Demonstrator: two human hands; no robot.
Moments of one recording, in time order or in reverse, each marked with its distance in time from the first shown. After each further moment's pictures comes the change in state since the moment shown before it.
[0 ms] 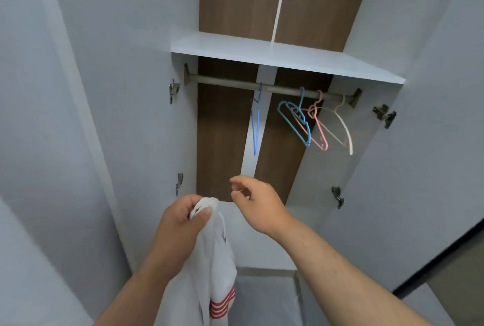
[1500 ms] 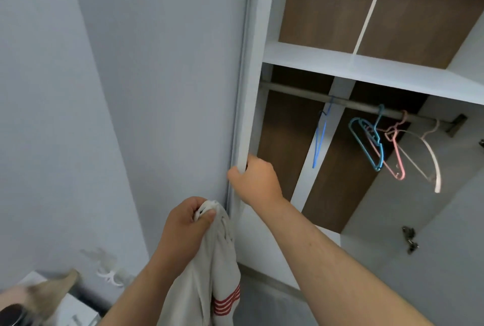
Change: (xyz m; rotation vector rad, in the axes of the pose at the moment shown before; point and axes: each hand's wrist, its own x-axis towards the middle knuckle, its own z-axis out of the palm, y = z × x) left_hand -0.051 -0.008 -0.049 0.082 0.341 -0.035; right_hand 0.039 -0.097 0.048 0.045 -0.072 -0.053
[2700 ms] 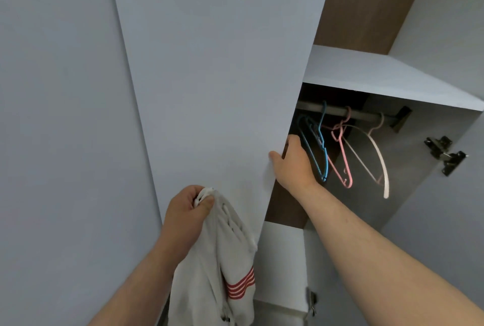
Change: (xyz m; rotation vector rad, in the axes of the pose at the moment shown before) left_hand 0.145 0.038 0.226 -0.081 -0.106 0.019; right_hand 0.157 0.214 -0.187 0.116 0.319 0.136
